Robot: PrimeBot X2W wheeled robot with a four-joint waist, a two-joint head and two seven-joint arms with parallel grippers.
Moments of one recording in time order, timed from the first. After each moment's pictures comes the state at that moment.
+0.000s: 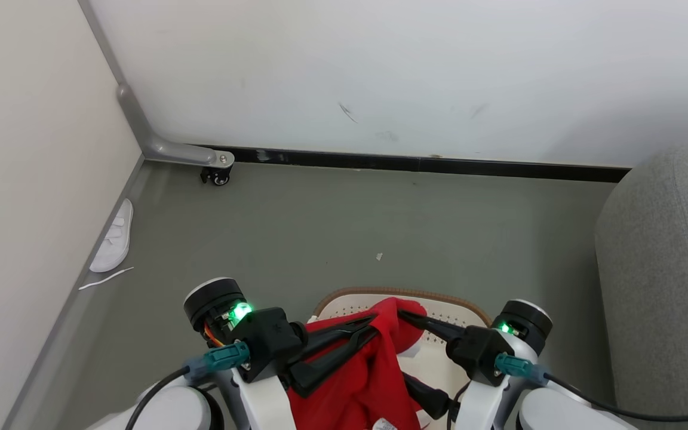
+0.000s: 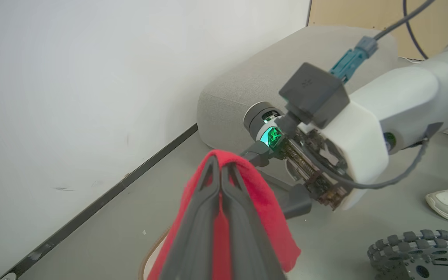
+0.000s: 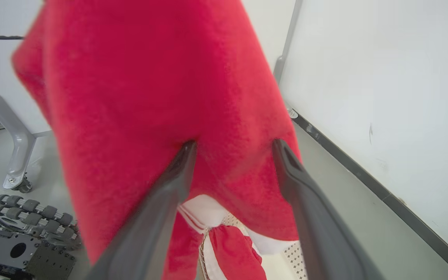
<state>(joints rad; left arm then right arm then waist) -0.53 0.48 -0.95 -0.25 -0.65 -0.13 0.07 -0.40 -0.29 0.88 0.21 0.25 0.13 -0.26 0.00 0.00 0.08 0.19</state>
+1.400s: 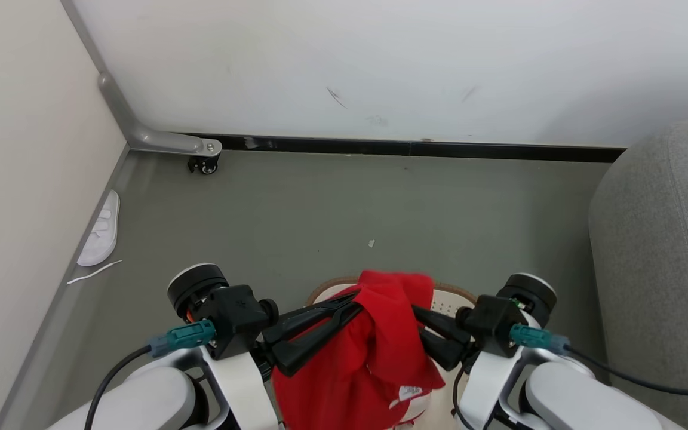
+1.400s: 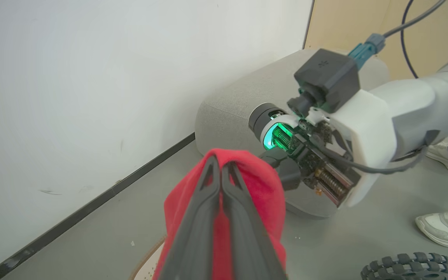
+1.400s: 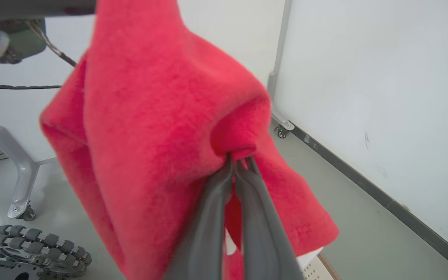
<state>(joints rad) -0.59 0.52 -0.99 -0.21 -0.77 -0.13 -0.05 -0.46 -0.32 0.90 0.14 0.35 0.13 -0.26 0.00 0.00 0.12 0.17</state>
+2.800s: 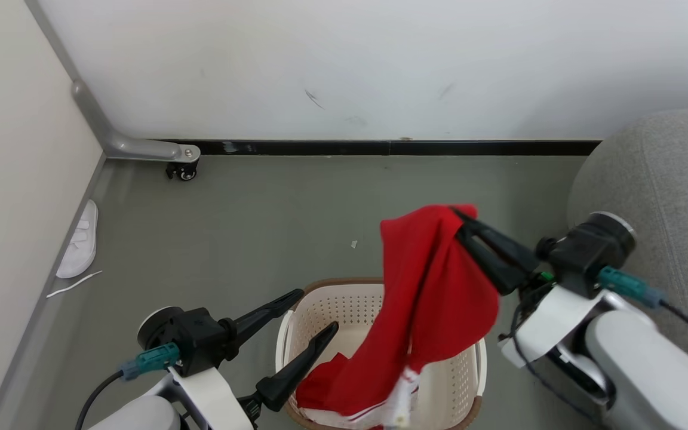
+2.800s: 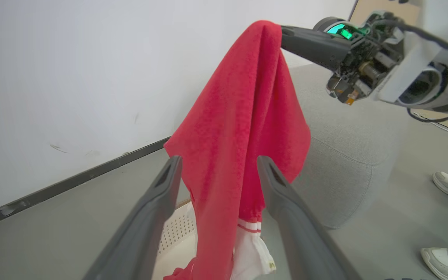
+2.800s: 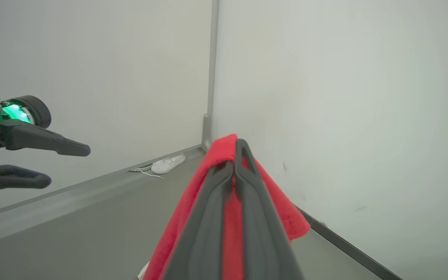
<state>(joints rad) -0.46 0.50 -0.95 -0.06 -0.82 -0.09 -0.19 -0.43 -0.35 0.60 0.04 0.30 0.13 -0.26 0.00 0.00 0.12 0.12</state>
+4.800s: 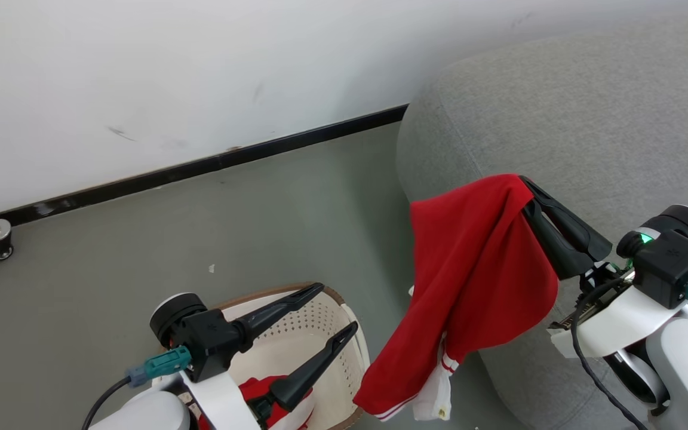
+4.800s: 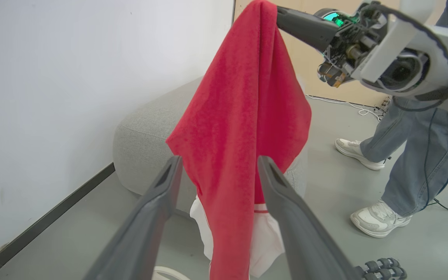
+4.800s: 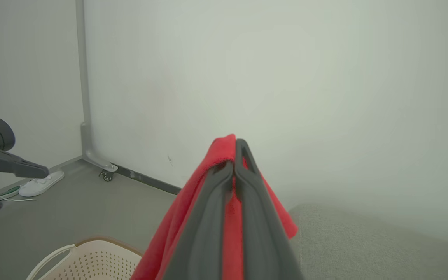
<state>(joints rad) -0.50 0.51 -0.98 -0.12 -0.76 -0.09 -0.20 -0.29 -0.36 0.33 -0.13 0.20 0.13 -0.26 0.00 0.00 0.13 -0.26</state>
